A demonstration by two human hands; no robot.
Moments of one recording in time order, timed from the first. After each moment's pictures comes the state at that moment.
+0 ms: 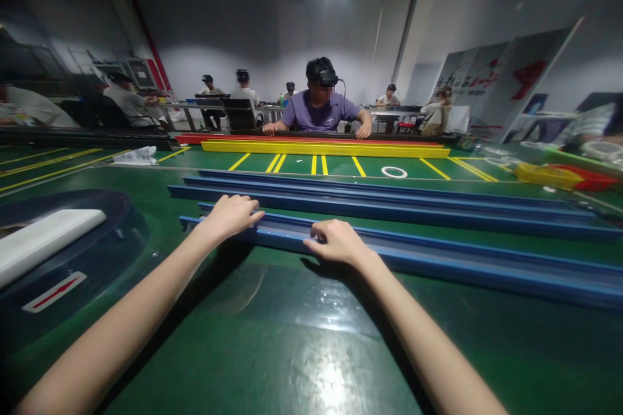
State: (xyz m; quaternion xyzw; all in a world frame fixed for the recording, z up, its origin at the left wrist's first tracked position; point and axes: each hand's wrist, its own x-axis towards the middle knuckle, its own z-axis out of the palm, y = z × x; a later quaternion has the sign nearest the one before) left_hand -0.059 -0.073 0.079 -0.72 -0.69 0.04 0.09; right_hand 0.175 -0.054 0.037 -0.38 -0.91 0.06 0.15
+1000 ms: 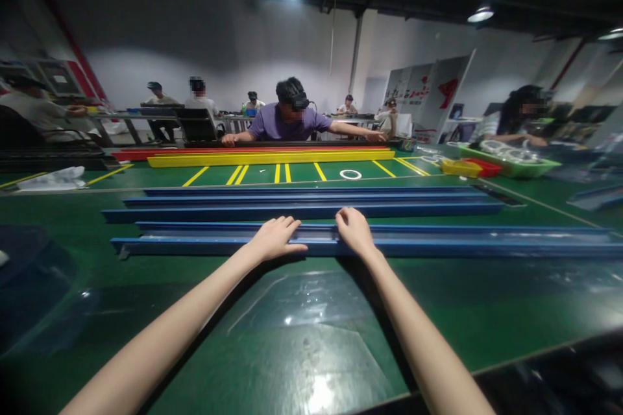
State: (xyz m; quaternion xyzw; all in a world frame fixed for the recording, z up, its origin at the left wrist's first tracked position) left_hand 0.062 -0.043 0.019 -0.89 -0.44 -0.09 0.09; right_hand 0.281 -0.036 0.024 -0.60 -0.73 0.02 0.32
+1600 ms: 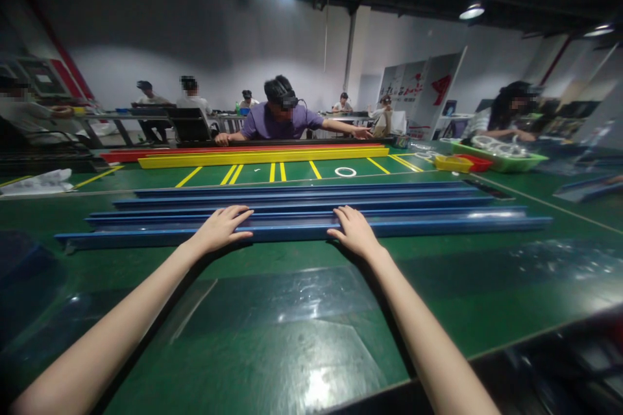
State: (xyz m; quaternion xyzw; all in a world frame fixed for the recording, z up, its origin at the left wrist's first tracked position) left_hand -0.046 -0.022 0.020 -0.86 -0.50 -0.06 0.12; right_hand 0.309 -0.036 0.002 -0.54 -0.82 -0.09 0.17
